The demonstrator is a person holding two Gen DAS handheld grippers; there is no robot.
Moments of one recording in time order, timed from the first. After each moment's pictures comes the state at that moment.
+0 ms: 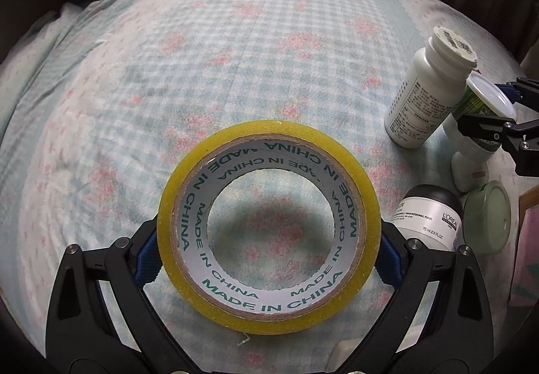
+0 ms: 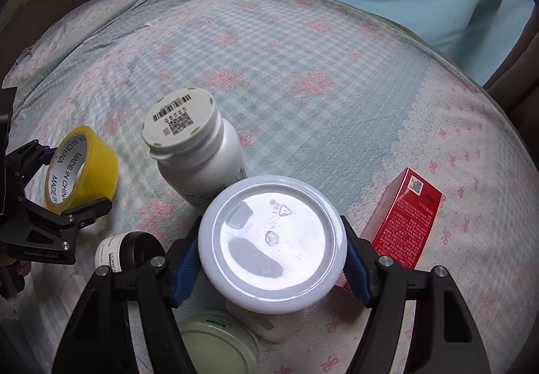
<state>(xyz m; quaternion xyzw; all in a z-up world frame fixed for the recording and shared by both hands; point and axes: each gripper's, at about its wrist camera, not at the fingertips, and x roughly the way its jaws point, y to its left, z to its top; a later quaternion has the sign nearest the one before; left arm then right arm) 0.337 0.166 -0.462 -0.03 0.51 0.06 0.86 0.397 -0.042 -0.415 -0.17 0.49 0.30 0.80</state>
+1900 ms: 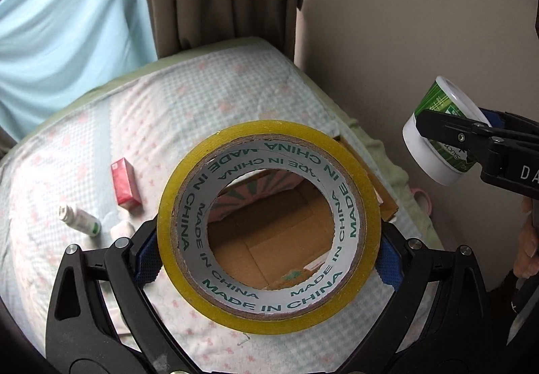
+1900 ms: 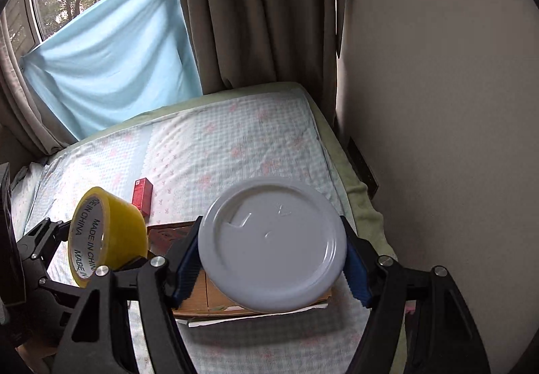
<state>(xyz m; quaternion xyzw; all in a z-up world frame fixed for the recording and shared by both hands) 0.224 -0.267 -0.222 0.10 0.45 -0.25 0.85 0.161 -0.444 -0.183 0.08 0.43 -0.06 0.89</state>
